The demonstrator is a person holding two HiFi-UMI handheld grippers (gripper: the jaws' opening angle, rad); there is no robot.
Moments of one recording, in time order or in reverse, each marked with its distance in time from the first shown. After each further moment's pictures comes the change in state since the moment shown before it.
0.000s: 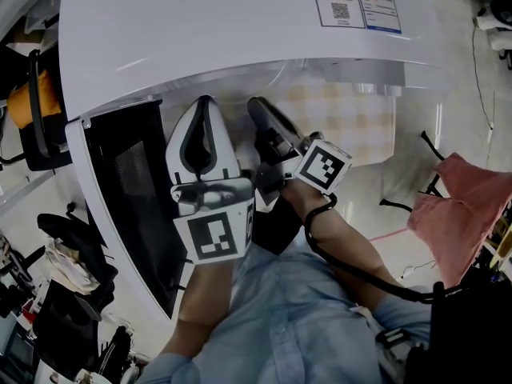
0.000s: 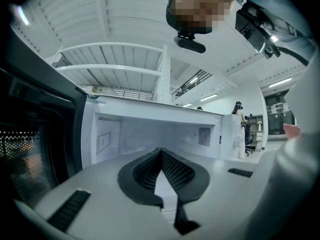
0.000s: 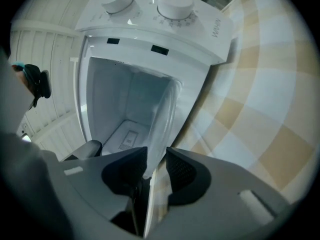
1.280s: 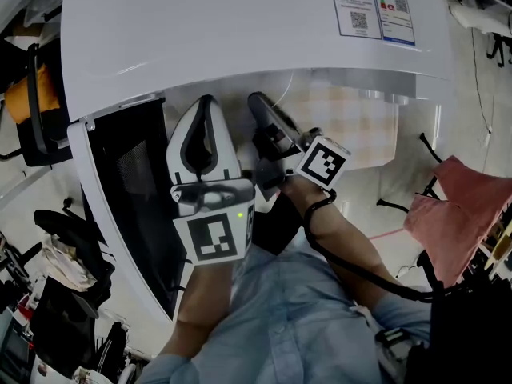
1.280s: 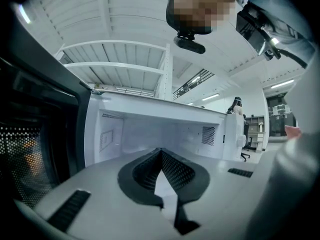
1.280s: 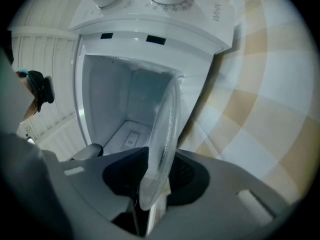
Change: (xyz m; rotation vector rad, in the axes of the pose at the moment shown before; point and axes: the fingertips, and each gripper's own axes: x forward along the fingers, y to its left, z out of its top) left arm 0.003 0.009 -0.004 -0.020 0.020 0.005; right arm 0.017 0.002 0.002 0.007 0.003 0.064
